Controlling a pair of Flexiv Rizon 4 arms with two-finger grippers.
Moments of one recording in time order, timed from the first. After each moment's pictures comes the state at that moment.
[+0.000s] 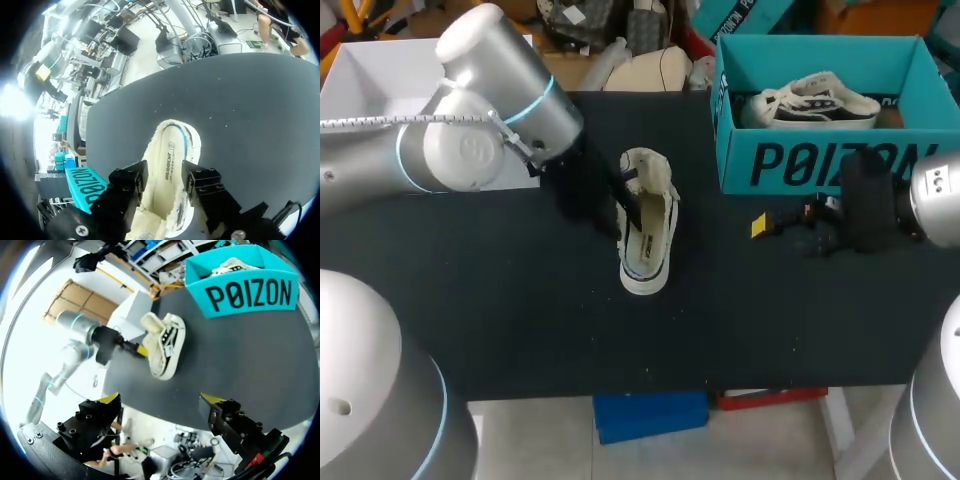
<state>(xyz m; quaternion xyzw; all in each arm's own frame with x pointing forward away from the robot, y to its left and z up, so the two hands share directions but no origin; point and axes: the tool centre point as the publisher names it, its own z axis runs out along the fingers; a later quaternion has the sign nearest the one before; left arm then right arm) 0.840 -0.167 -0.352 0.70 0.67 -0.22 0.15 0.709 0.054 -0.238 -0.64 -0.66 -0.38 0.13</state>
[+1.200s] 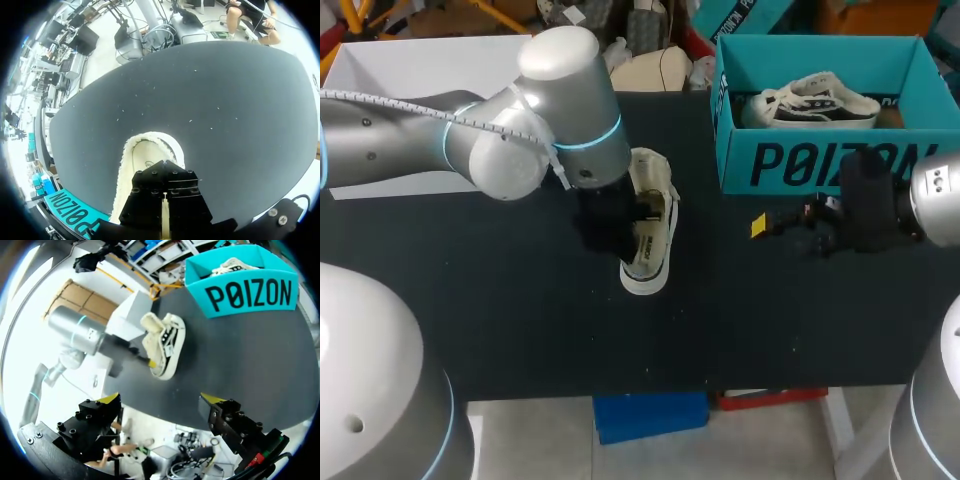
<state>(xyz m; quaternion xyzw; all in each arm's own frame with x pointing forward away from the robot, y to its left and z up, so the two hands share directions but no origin) 0.822 -0.169 -0.396 0.76 0.64 -0.10 0.06 0.709 0.054 -0.238 -0.64 -0.66 -0.38 0.13</state>
